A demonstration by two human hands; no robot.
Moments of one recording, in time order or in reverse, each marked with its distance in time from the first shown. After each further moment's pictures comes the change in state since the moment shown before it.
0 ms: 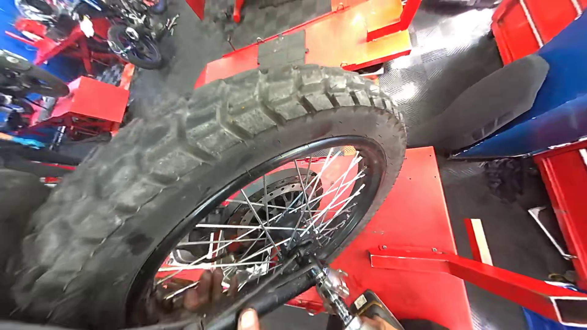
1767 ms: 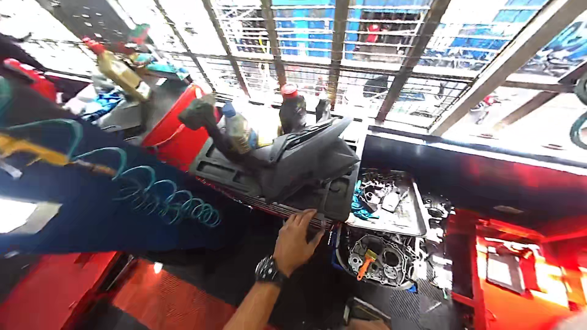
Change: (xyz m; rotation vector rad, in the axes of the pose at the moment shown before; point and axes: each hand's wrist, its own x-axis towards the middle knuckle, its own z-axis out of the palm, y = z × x) left_hand -0.738 0.112 0.603 0.092 -2.054 0.976; right_hand -0.541 0.131 -0.427 -0.161 0.994 0.046
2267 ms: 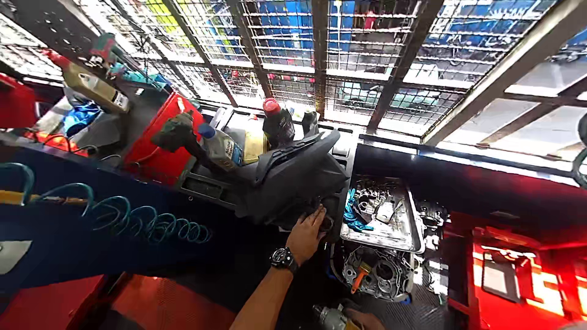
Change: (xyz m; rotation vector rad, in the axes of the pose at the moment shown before) left_hand 0.099 -0.011 0.060 0.164 -0.346 0.041; right_hand 0.041 0.018 -0.053 0.105 0.149 0.178
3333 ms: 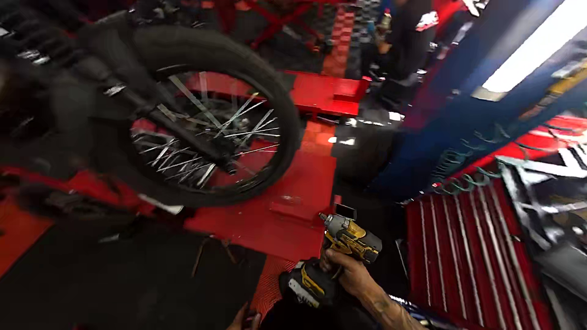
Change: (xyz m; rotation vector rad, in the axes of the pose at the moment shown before) left_hand -0.713 0.296 0.328 -1.201 1.211 -1.837; right_hand -0.109 -0.096 0.451 0.555 -1.285 0.451
